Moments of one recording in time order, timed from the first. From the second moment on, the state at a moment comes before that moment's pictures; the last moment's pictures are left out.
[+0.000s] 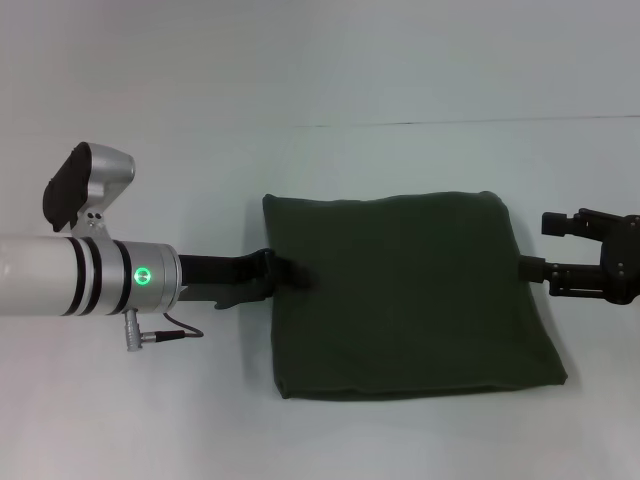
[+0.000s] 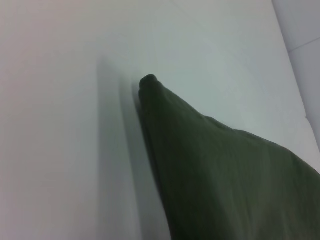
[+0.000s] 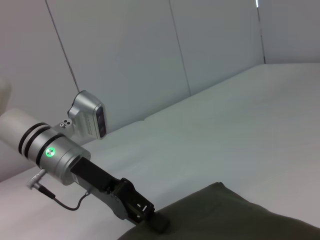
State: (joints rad) left arm -0.80 -2.08 0.88 0.33 2.04 1.04 -2.40; right arm 0.46 1.98 -0.57 -0.70 -1.99 -1.64 1.44
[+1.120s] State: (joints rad) left arm -0.78 -1.96 0.86 0.38 2.12 1.17 -2.45; right arm 0.47 1.99 -0.56 -0.70 -1.99 -1.64 1.45
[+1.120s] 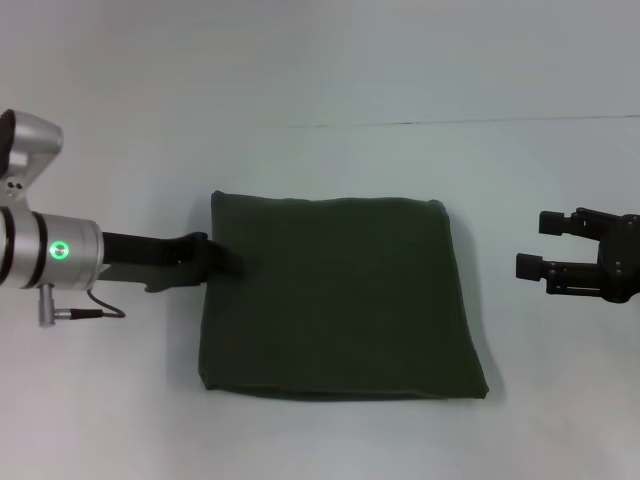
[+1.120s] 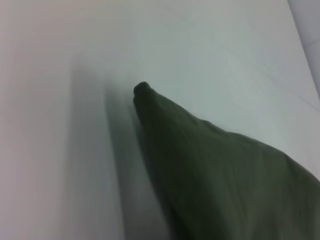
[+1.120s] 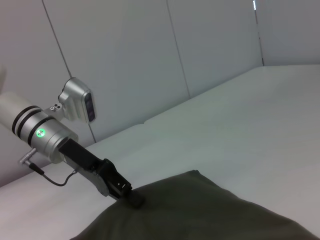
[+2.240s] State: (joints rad) left arm -0.56 -2.01 0.66 0.49 1.87 1.77 -1.05; right arm 0.69 1.95 -0.71 -0.59 -2.00 -1.69 1.32
